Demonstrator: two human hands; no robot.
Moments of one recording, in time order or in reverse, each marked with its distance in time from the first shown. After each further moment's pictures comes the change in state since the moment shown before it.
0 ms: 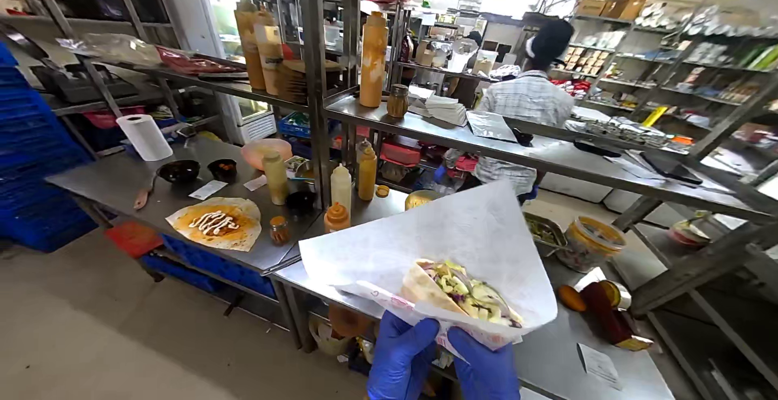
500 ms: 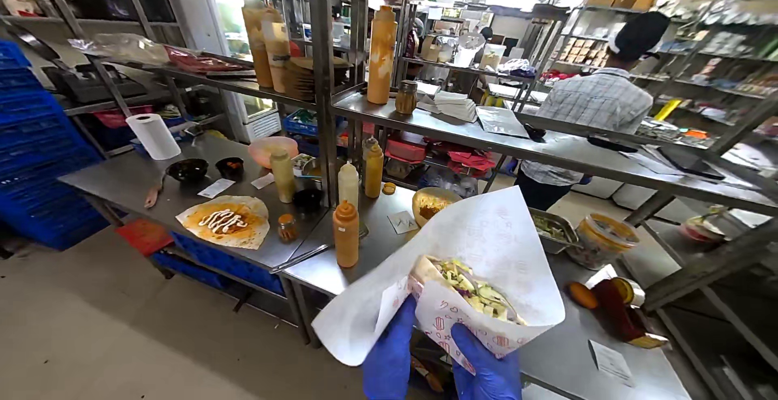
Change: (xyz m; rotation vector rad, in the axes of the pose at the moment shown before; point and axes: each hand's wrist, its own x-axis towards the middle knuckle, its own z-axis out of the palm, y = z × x) left_hand 0.008 0.017 0.001 0.639 0.257 0.668; right_hand -0.018 0.010 0.025 0.146 0.140 0.016
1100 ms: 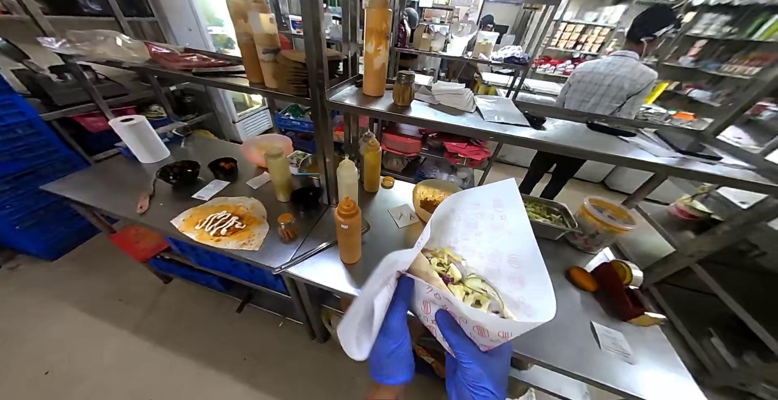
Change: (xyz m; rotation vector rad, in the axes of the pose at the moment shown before) left_hand 0.024 0.000 -0.002 -0.030 0.138 -0.129; right_hand -0.013 0.026 0.034 -0.171 0.134 -0.116
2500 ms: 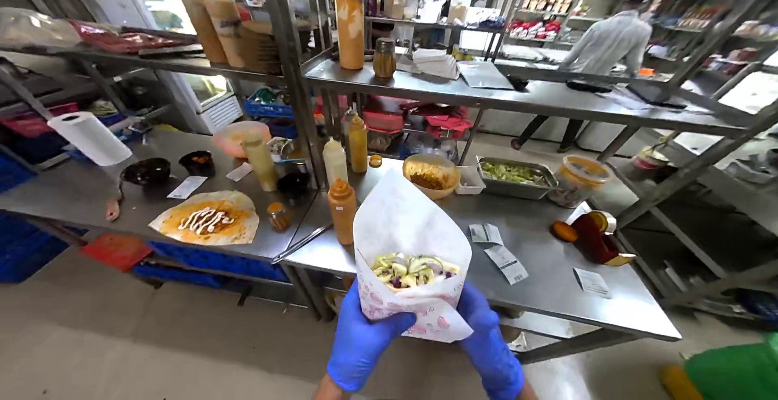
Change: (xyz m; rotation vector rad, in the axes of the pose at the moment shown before) left_hand 0.027 0.038 -0.097 0.417 -0.597 -0.259; right_hand 0.007 0.020 -0.045 -0.223 -0.683 0.027
